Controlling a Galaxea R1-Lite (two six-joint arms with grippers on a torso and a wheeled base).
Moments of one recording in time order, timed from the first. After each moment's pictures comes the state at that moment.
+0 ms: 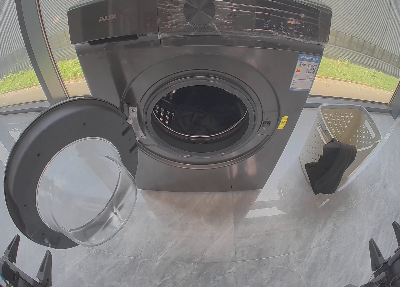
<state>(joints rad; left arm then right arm) 0.01 0.02 -0.02 -0.01 0.02 0.00 0.01 0.02 -0.02 0.00 0.04 -0.01</state>
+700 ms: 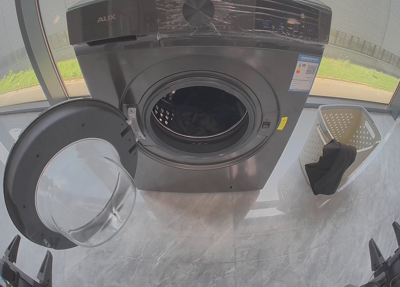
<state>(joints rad) 0.00 0.01 -0.02 0.00 0.01 0.00 0.01 0.01 -0.02 0.00 0.04 -0.01</state>
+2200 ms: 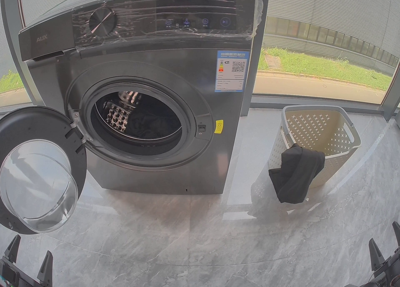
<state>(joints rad) 0.00 0.01 -0.02 0.00 0.01 0.01 0.01 0.01 -0.02 0.00 0.04 -0.01</state>
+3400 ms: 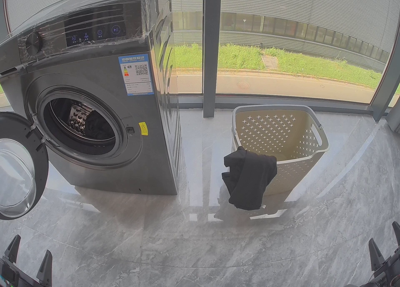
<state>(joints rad) 0.00 0.02 -0.02 0.00 0.01 -0.01 0.01 0.02 -0.02 0.00 0.04 -0.01</state>
